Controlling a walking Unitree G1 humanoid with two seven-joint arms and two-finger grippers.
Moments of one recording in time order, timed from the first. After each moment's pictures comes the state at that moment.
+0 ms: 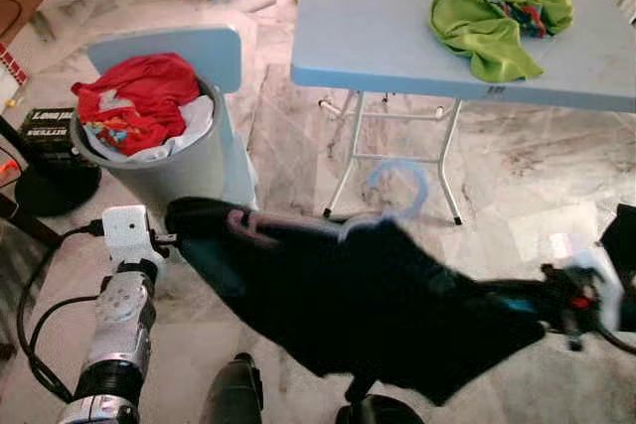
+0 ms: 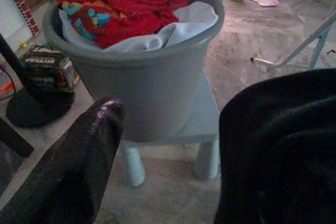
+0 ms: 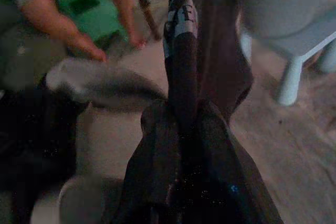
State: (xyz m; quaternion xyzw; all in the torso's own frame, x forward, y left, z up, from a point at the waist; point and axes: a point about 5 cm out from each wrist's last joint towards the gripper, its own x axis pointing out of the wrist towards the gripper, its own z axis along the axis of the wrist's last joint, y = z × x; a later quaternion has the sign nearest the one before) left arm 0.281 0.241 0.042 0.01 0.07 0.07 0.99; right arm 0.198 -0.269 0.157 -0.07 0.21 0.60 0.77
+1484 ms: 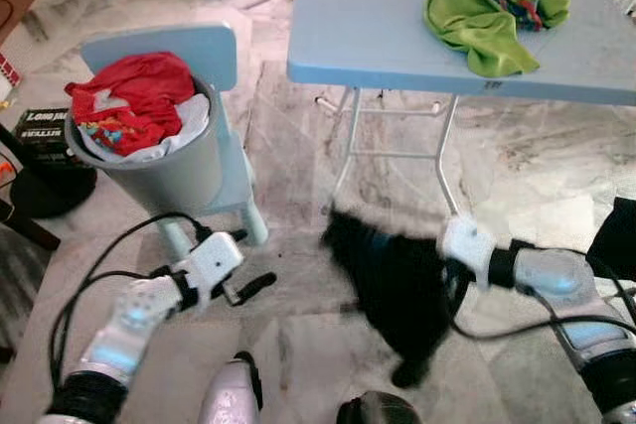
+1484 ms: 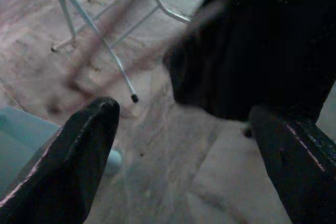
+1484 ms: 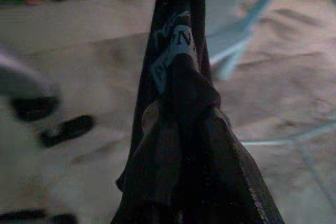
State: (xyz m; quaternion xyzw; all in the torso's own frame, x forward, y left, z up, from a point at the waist) left arm 0.258 0.178 0.051 0.22 0.12 -0.41 0.88; right arm 0.262 -0.208 0.097 -0.26 0.11 0.52 0.81
